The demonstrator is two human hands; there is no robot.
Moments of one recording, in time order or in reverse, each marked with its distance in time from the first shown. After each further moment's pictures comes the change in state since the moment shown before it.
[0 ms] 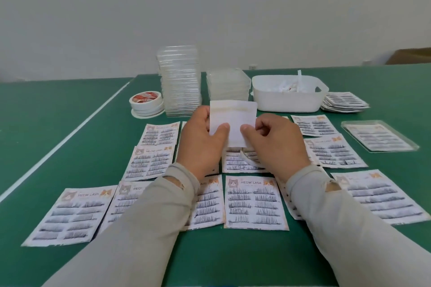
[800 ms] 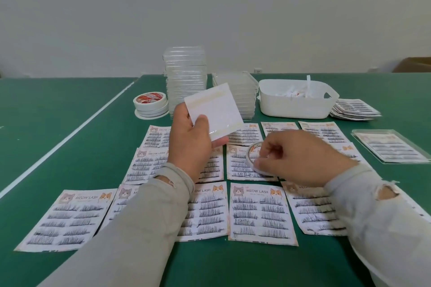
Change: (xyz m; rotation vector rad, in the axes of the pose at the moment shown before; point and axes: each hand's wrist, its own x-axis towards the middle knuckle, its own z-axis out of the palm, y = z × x) left_hand 0.010 0.002 -0.011 -0.383 0.166 -0.191; right_hand 0.012 0.001 -0.044 -0.401 -0.568 -0.064
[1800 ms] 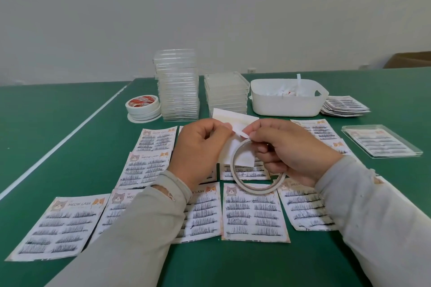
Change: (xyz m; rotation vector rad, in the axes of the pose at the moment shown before) left_hand -0.019 0.005 0.006 0.287 -0.270 0.185; right_hand 0.000 -0.017 0.001 1.165 -0.115 0.148
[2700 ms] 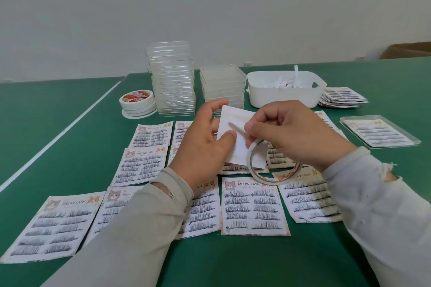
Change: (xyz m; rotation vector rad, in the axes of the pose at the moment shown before) left_hand -0.004 -0.007 0.005 -0.128 -0.205 -0.036; right_hand -0.008 -0.008 -0.010 -0.471 0.118 -0.330
